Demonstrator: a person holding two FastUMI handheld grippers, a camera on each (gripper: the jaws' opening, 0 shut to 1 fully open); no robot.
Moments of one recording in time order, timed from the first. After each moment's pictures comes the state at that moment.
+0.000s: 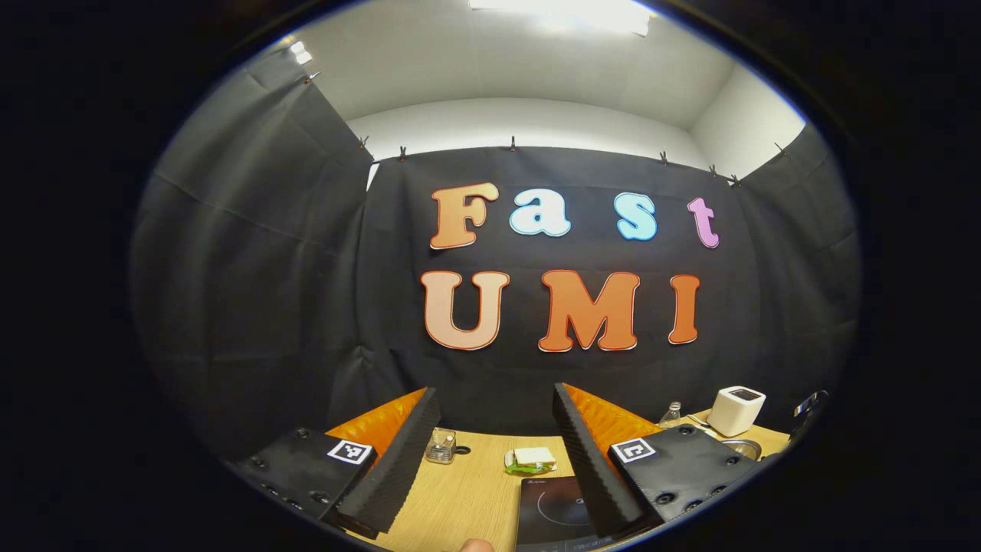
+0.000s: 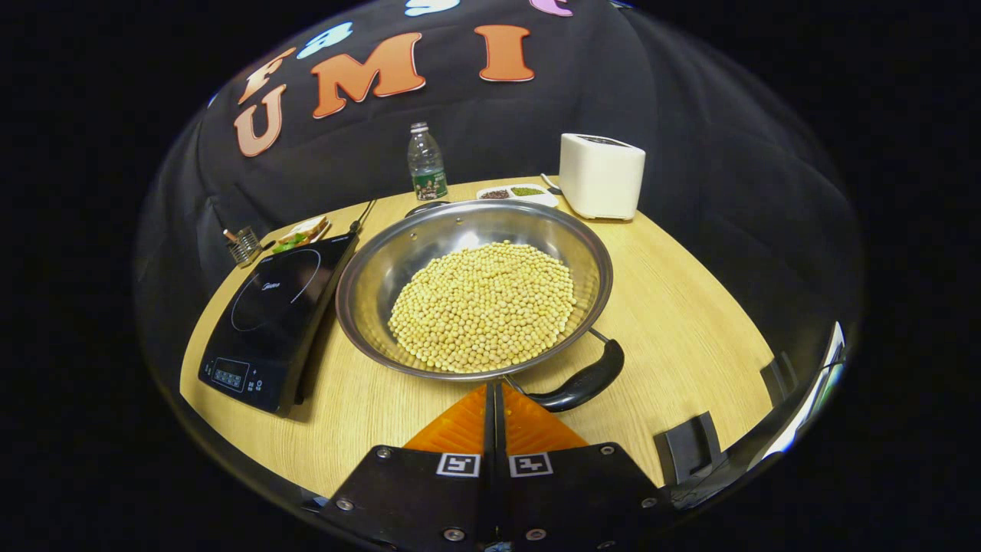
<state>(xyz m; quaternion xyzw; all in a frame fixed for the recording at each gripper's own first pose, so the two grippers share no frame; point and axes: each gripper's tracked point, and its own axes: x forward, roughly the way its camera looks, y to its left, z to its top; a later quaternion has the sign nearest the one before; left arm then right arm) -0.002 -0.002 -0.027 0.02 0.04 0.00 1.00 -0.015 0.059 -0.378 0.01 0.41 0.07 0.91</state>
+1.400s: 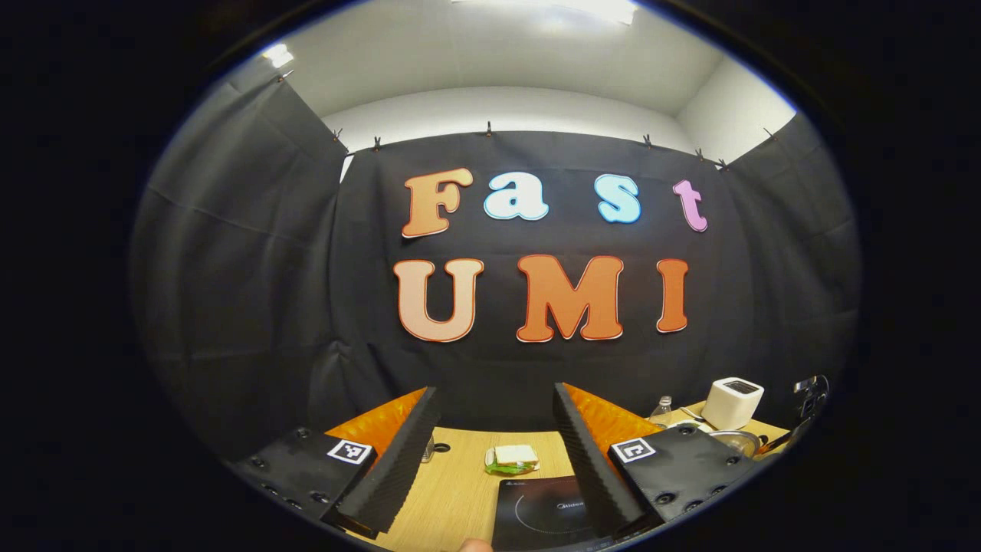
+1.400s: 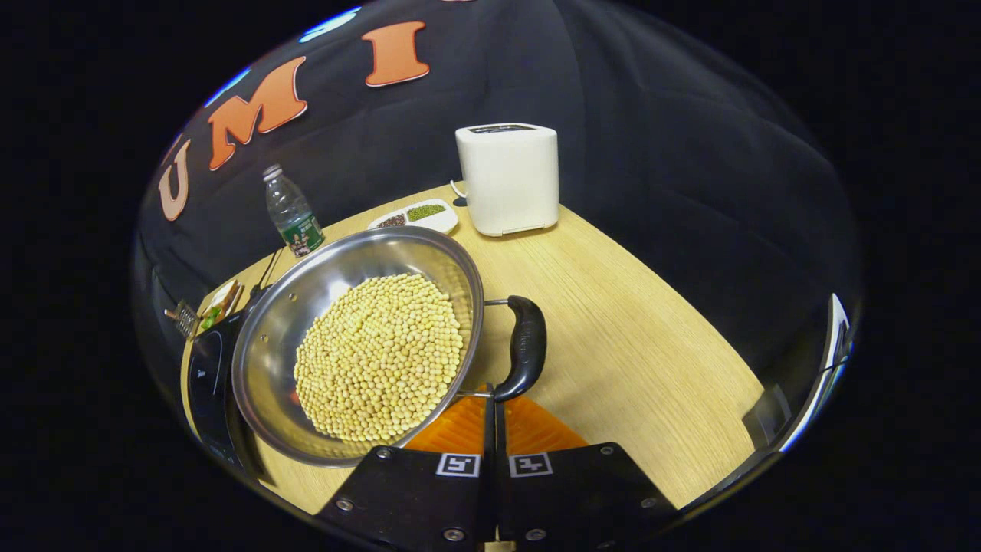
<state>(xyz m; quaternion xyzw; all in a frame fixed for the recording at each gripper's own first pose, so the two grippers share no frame) 0.037 -0.061 -0.057 0.04 0.07 -0.02 1.00 0.092 -0.033 -0.404 0.06 0.42 -0.05 0.90</state>
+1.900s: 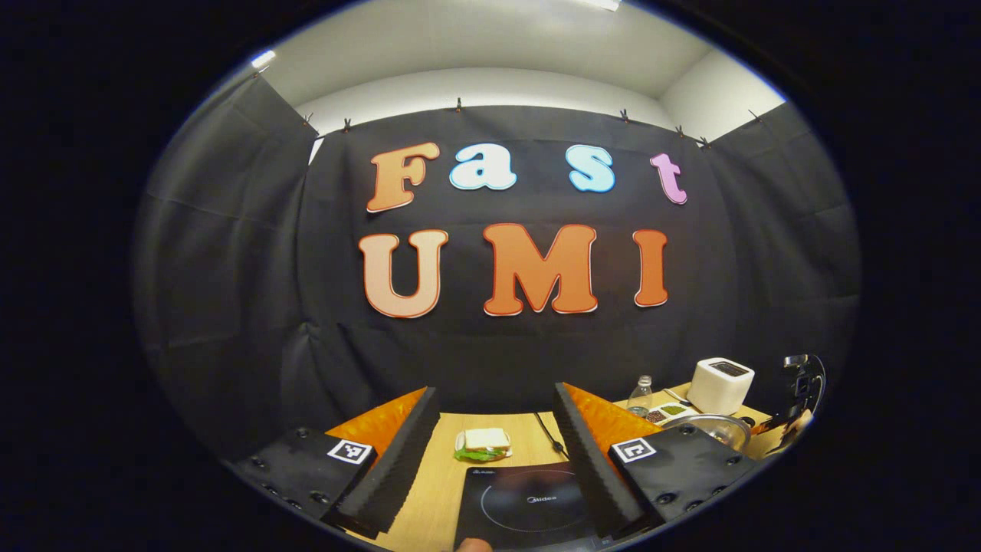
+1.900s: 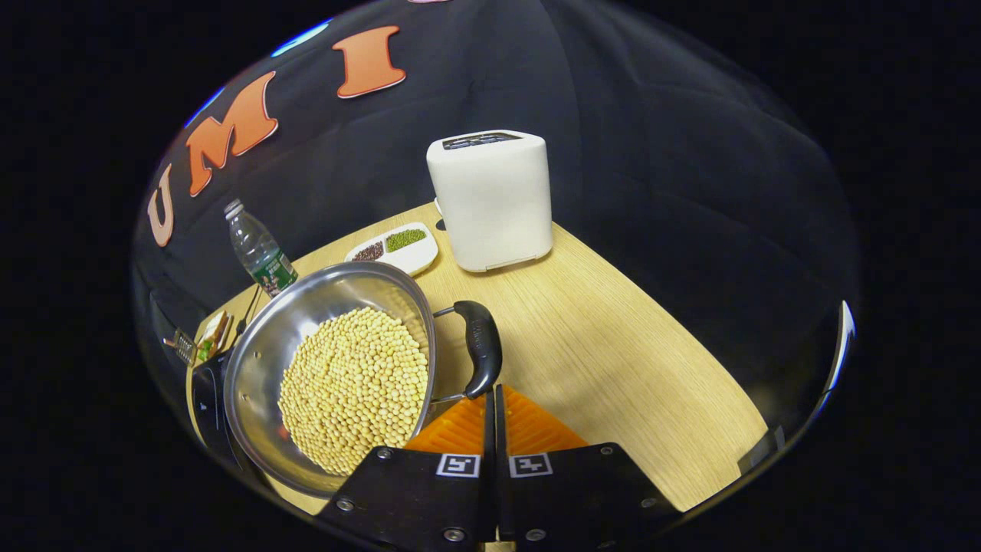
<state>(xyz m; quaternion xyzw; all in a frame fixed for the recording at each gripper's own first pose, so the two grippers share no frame) 0.049 -0.130 -0.120 0.04 0.12 -0.06 0.99 0.157 -0.047 -0.407 0.09 0.40 -0.05 0.91</state>
